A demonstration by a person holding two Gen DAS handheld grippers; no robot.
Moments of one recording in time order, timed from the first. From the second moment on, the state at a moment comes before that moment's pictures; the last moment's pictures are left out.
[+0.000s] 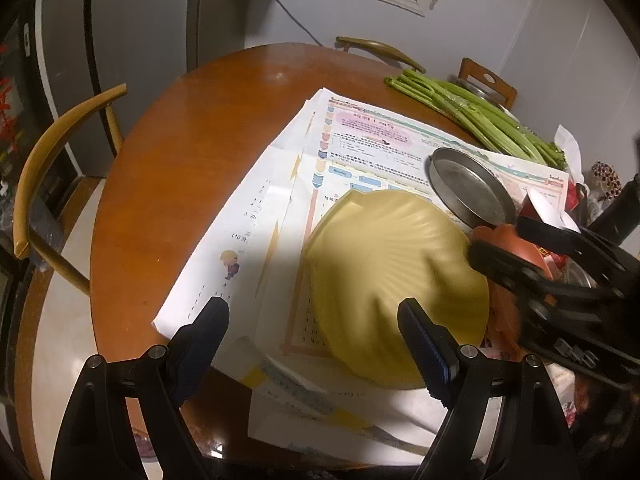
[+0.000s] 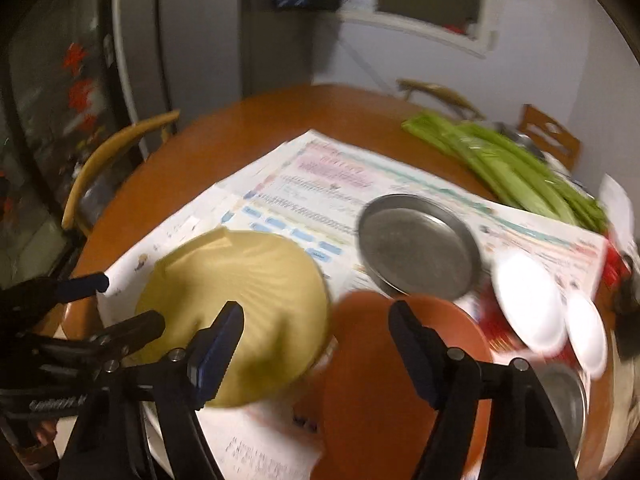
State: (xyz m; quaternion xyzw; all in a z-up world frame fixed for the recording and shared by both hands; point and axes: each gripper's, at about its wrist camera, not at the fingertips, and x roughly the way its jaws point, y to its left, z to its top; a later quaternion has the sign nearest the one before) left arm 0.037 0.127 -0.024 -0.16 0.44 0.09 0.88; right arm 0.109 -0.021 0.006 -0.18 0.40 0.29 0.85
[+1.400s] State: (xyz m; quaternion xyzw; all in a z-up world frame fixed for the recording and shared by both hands) left arm 0.110 0.162 -0.018 -0.17 0.43 0.09 0.88; right arm 0.176 0.028 -0.016 -0.12 0.46 0.31 0.82
